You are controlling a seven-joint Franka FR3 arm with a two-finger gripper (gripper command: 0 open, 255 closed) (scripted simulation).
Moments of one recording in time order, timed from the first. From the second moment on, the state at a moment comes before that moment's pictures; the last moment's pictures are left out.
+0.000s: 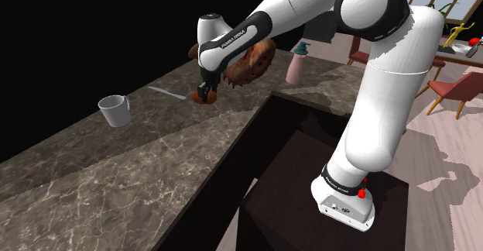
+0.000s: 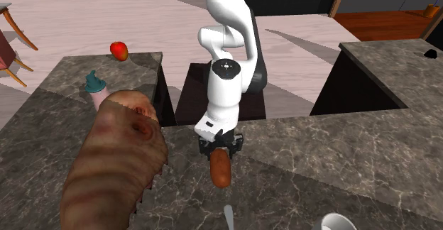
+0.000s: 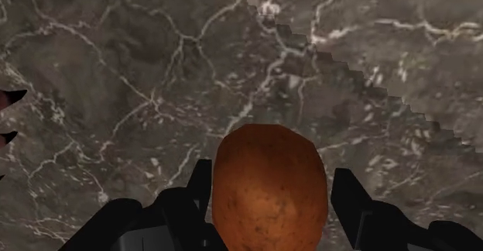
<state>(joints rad) 0.09 0.16 -0.03 -2.10 -0.07 2.39 -0.08</state>
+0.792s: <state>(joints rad) 0.09 0.08 -0.03 -2.03 -0.06 2.24 -0.09</state>
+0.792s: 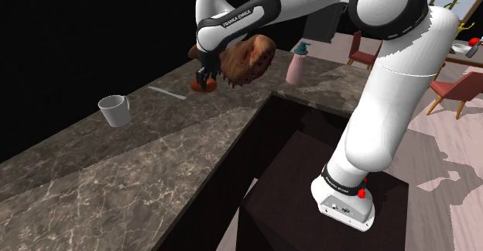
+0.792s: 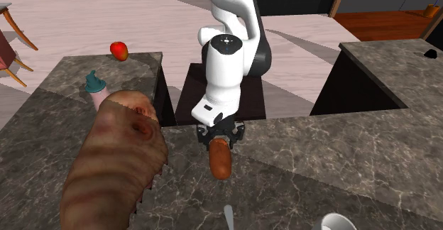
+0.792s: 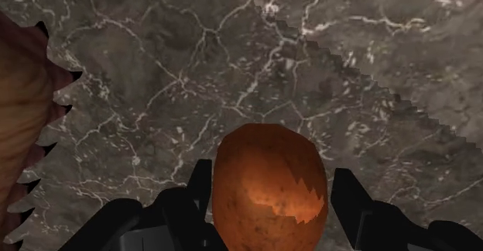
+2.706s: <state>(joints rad) 0.09 0.02 -0.03 -1.71 -0.05 1.86 -0.11</state>
